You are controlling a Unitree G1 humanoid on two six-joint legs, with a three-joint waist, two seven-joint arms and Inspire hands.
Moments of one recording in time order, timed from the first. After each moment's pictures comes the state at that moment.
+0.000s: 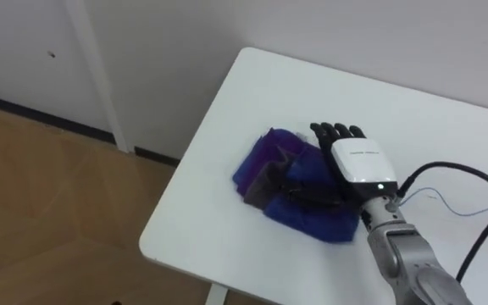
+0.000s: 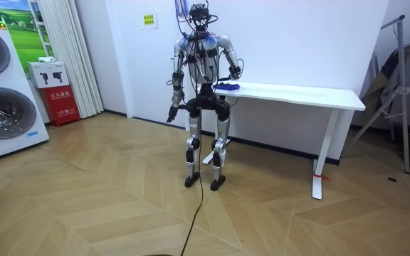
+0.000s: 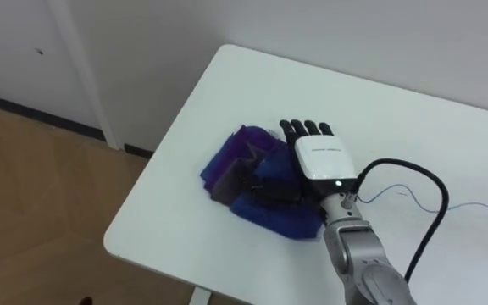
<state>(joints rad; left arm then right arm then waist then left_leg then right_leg) 0.24 0.22 0.04 0.94 0.38 0.10 0.27 -0.06 -0.35 0.32 0.28 -1.07 0.04 -0.25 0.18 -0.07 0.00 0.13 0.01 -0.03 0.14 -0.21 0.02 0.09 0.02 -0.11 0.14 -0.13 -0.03</state>
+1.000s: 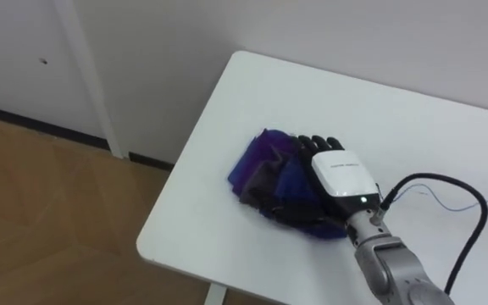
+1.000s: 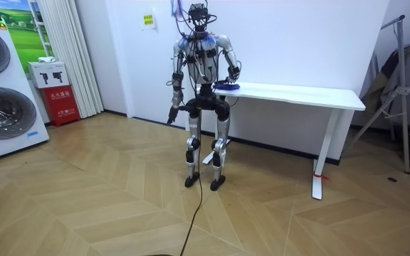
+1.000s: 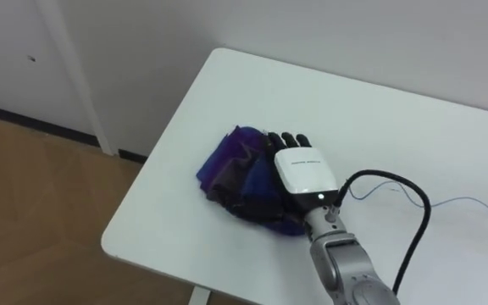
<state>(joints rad) 0.22 0.22 0.03 1.00 0.38 0.10 0.27 0.03 -0.34 0.38 0.23 -1.07 0.05 -0.13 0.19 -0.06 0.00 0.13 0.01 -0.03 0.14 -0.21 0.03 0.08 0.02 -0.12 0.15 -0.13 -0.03</state>
